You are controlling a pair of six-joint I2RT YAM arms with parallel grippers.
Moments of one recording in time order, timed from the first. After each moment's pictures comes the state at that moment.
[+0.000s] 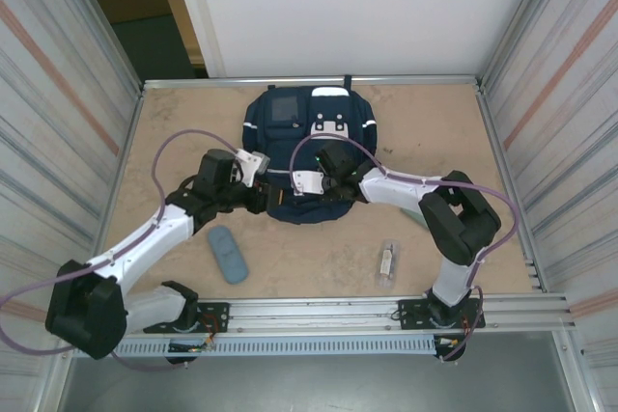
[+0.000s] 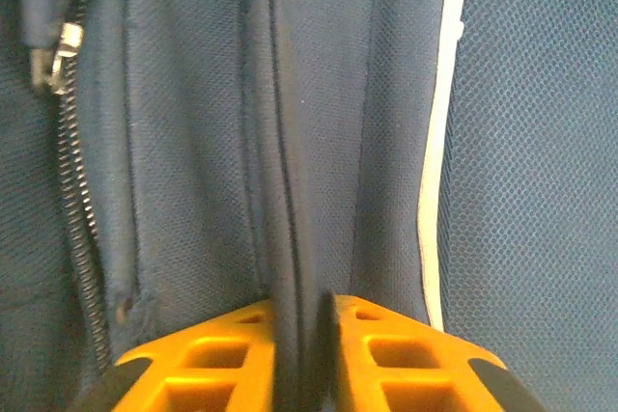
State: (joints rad) left arm -0.46 1.14 0.69 -0.22 0.46 -0.15; right arm 0.73 1.77 1.06 -0.19 0.02 -0.95
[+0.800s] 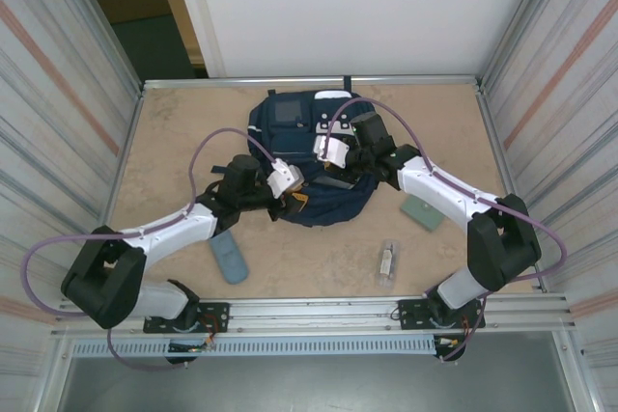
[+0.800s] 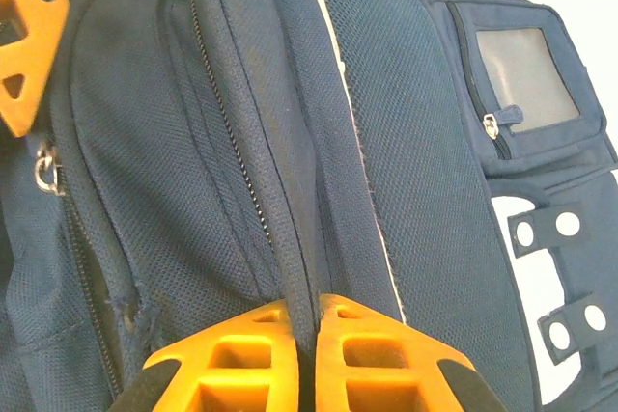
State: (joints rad) left arm -0.60 1.34 0.66 0.14 0.45 0.26; right arm 0.57 1.54 1.12 -0.32 -0.26 -0.77
